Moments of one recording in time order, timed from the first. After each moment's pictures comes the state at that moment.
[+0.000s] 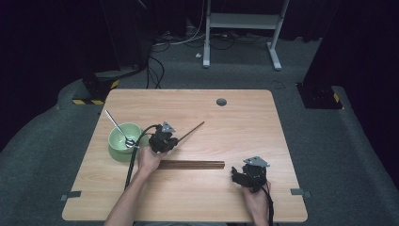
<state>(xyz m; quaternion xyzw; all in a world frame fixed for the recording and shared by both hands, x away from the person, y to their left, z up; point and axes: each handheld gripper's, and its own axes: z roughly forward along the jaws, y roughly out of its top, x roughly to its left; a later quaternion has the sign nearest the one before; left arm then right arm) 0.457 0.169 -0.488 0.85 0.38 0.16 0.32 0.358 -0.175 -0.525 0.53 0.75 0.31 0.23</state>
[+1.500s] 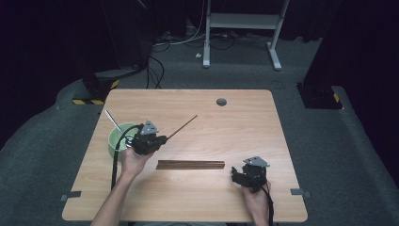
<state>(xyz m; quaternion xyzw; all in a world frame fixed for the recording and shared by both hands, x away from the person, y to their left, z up) 0.419 0.212 -0.445 0.83 0.37 0.19 0.38 0.358 -0.175 -0.525 0.53 0.75 0.31 0.23</state>
